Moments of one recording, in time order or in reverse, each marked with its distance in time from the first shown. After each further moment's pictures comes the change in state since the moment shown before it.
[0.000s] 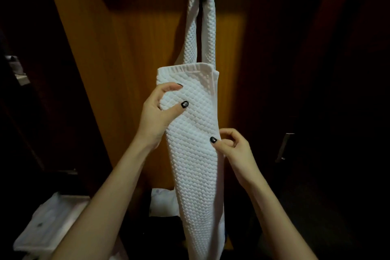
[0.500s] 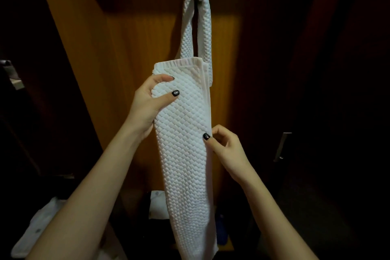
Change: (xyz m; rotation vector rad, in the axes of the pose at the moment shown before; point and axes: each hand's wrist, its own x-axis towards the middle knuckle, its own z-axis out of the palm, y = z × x) left_hand 0.027 0.014 -0.011 -0.037 -0.009 -0.135; right_hand 0.008 -0.008 0.010 -0.173 -0.117 -0.202
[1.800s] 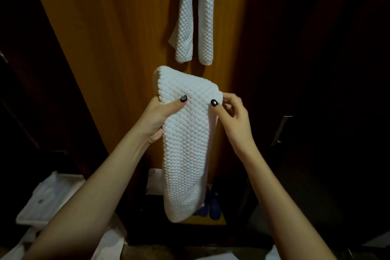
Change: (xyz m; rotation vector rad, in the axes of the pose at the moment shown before) left_hand -0.029 -0.065 0.016 -0.285 -0.086 -0.325; right_hand 0.016 0.009 -0.018 -0.030 0.199 -0.018
